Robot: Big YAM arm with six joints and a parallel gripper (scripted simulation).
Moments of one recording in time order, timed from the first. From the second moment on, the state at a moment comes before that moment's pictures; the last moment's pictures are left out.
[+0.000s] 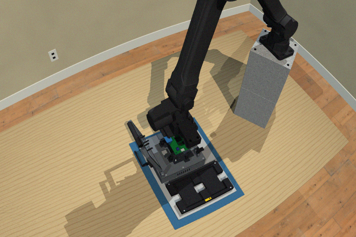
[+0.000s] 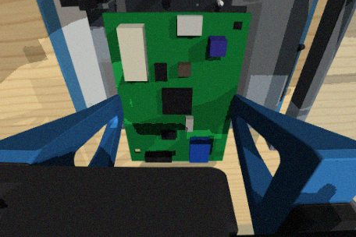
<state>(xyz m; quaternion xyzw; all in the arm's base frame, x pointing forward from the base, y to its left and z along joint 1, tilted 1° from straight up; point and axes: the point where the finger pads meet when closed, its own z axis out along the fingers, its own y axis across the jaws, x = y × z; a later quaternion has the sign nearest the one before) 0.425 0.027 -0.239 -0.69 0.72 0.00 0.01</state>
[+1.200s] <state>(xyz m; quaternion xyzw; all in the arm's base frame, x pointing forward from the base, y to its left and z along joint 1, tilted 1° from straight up) 0.427 0.027 -0.251 -0.69 0.72 0.00 0.01</state>
